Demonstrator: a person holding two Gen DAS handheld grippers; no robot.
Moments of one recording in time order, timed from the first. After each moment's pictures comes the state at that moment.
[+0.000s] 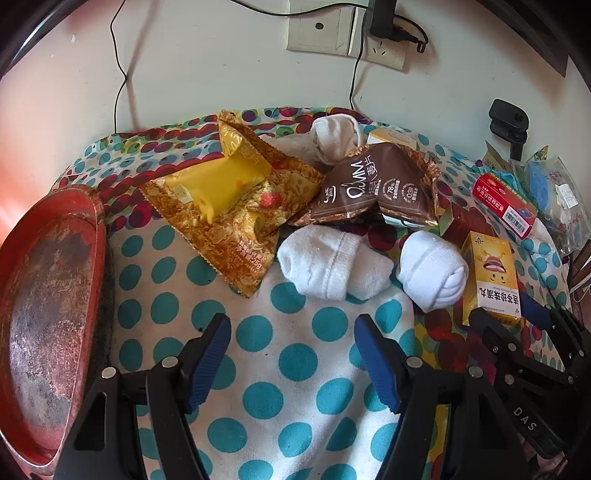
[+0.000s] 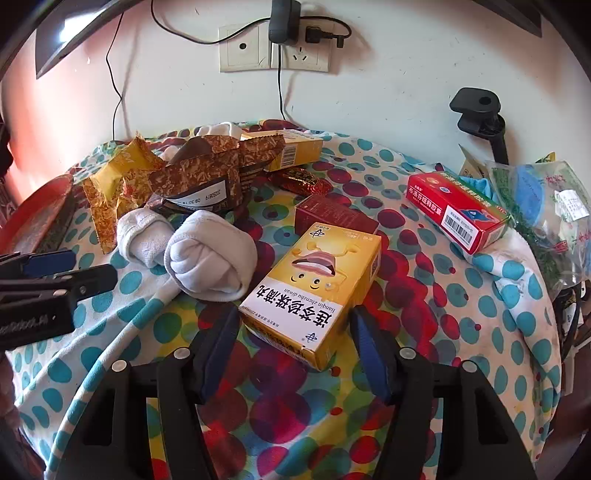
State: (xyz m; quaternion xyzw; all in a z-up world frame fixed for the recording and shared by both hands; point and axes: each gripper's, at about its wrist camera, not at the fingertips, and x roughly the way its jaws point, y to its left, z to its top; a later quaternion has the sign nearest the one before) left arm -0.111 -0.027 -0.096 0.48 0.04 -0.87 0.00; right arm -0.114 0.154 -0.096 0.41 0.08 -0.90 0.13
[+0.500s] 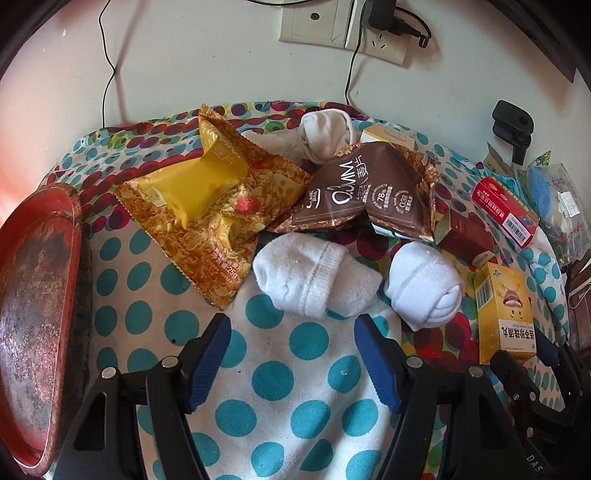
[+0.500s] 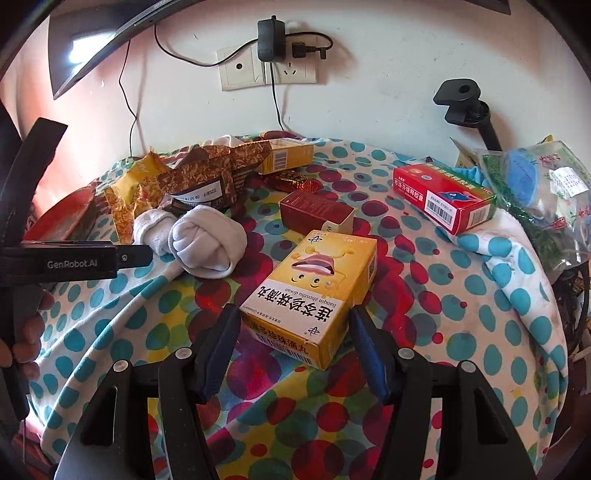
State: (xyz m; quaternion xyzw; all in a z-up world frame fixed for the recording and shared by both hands) left arm -0.128 -0.018 -0.102 0.49 0.06 -0.87 0.00; right arm -0.091 0.191 -0.093 0.39 0.04 -0.90 0.17
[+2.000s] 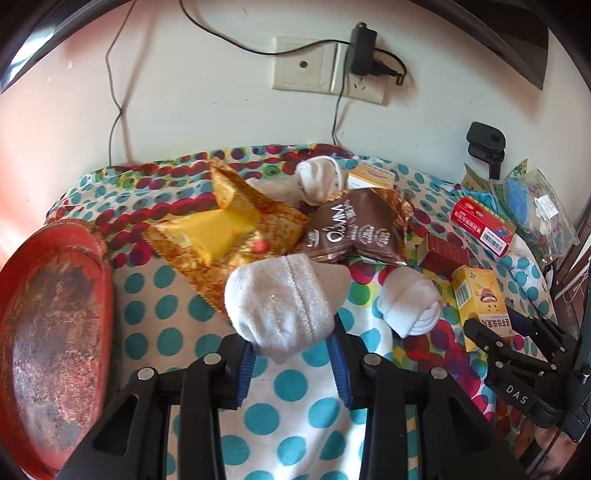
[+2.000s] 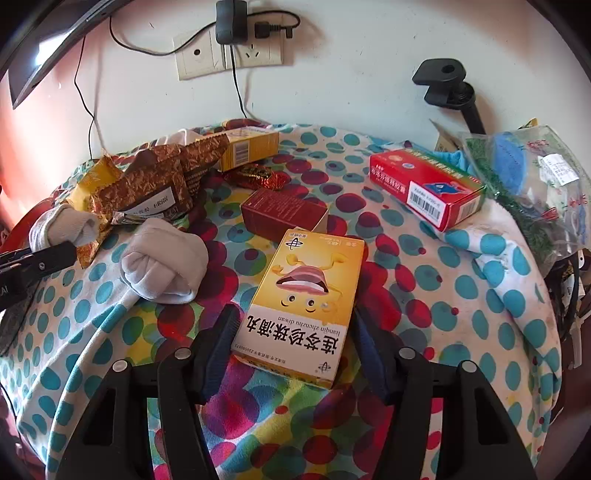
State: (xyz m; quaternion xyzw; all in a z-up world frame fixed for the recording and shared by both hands) left arm -0.103 -0.042 -0.068 0.43 0.04 -0.90 -0.02; right arm -0.122 0.186 -0.095 0.42 0.04 -0.90 0.10
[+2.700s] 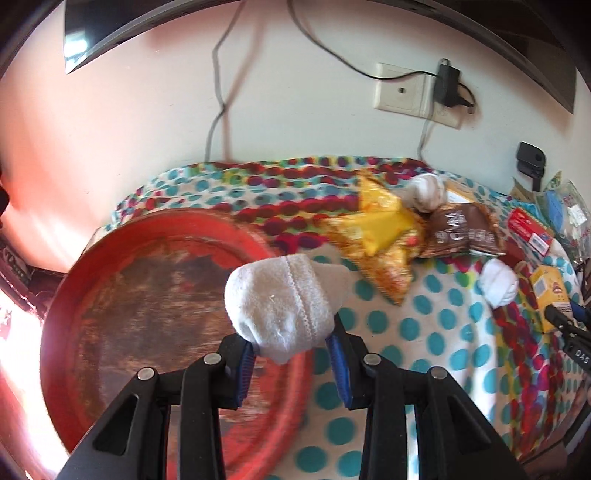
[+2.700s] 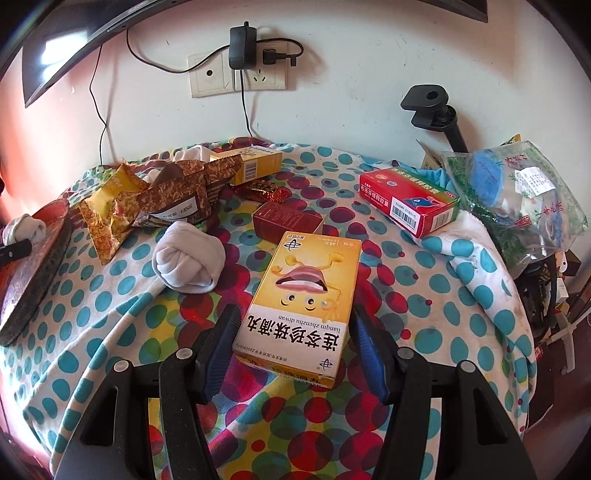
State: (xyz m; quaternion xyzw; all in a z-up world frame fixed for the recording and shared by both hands) left arm -0.058 -0.169 -0.045 0.43 0.01 -0.90 0.05; right arm -0.092 0.184 -0.072 0.40 0.05 -0.91 0.09
